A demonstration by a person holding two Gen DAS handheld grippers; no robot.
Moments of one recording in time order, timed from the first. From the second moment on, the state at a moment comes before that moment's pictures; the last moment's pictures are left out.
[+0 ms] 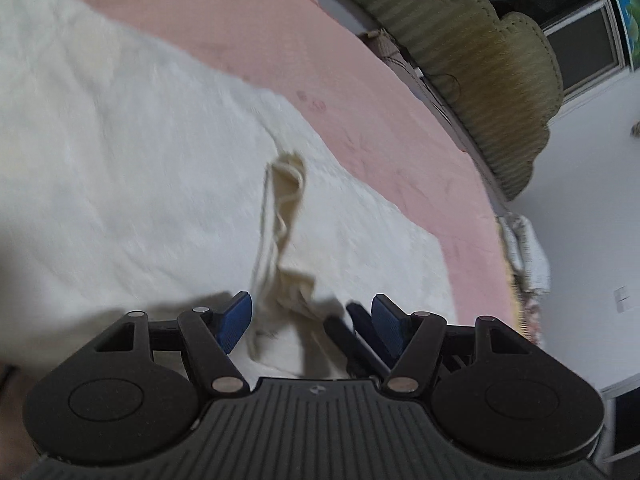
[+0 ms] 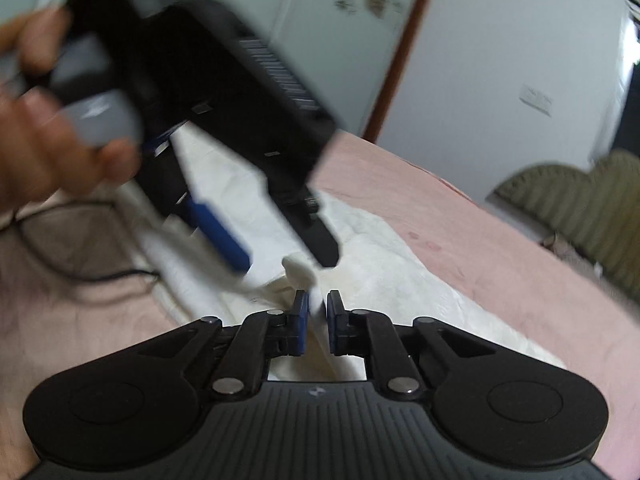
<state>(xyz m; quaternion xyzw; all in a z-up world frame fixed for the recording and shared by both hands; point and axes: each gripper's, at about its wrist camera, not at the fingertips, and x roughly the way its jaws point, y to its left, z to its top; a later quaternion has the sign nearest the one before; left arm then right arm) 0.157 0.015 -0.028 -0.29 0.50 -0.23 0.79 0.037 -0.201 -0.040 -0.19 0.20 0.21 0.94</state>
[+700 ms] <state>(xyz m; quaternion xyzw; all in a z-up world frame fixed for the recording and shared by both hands) 0.195 0.018 -0.089 -0.46 0.56 -0.21 0.66 0.034 -0.241 -0.021 -0.11 0.21 0.23 0.94</state>
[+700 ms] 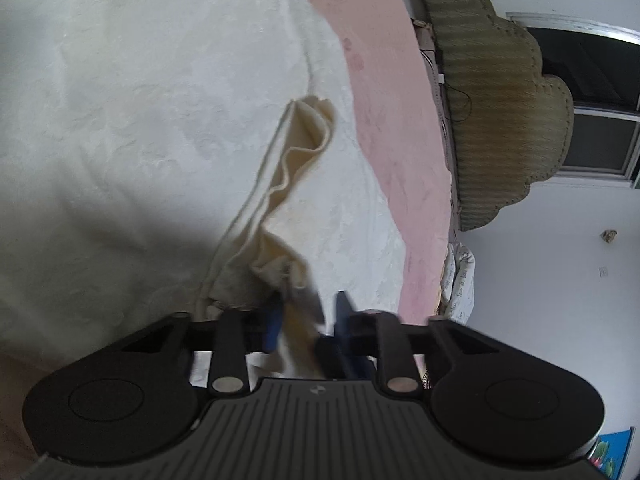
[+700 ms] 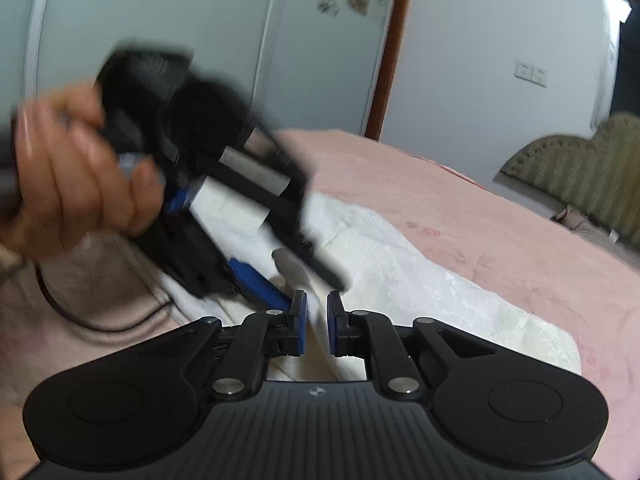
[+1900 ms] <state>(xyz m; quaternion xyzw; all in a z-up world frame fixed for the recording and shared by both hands) 0.143 0.015 -0.019 -0.27 0.48 -0.25 0.80 0.085 -0.351 -0.004 -0.05 0.26 0.06 0.96</state>
